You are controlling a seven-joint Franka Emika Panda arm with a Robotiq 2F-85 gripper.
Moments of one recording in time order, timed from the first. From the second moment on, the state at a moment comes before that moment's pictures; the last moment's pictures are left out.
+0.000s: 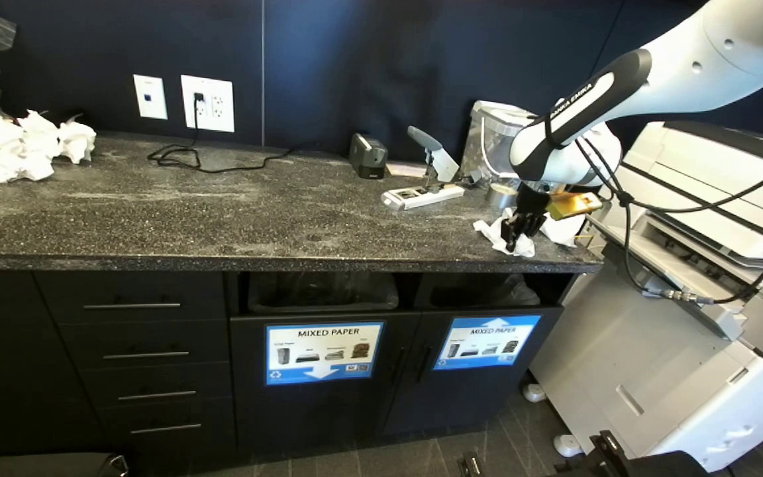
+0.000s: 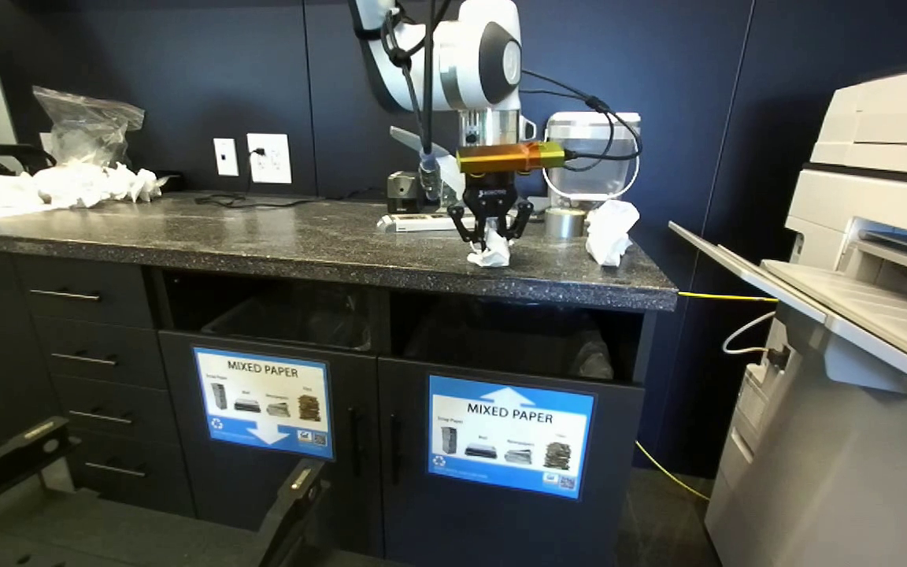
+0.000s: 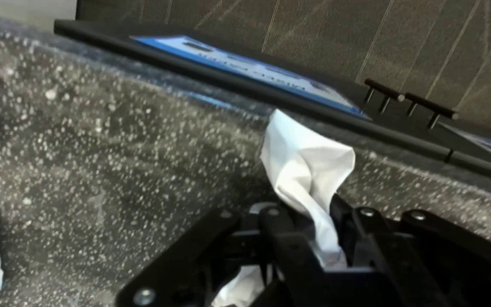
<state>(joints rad) -0.25 0.60 0.02 -1.81 -0.11 2.50 -0.49</state>
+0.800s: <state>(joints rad) -0.12 0.35 -0.06 -2.31 -0.19 2.75 -0.18</state>
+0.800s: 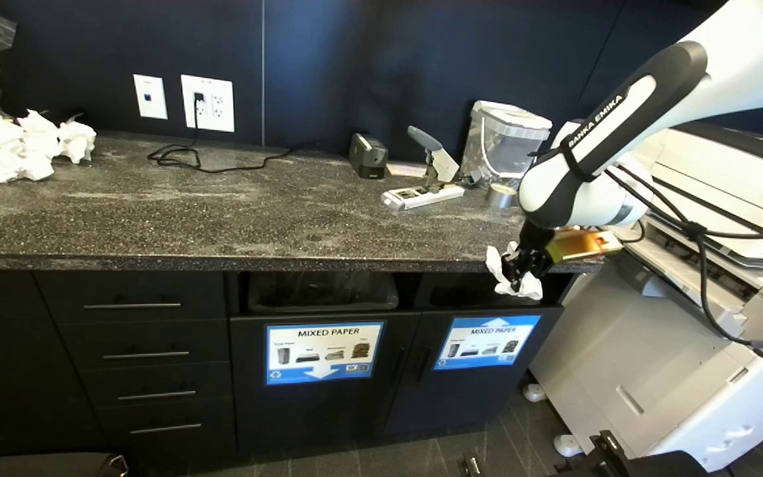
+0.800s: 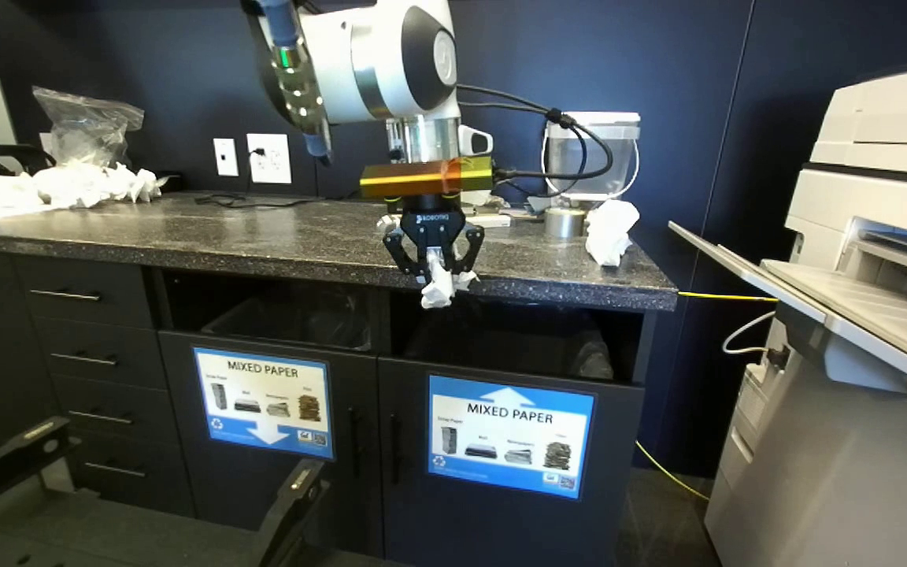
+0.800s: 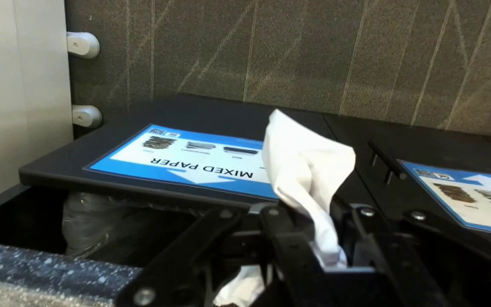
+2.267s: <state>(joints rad) -0.04 0.80 -0.10 -2.34 0.05 3.68 -0.01</state>
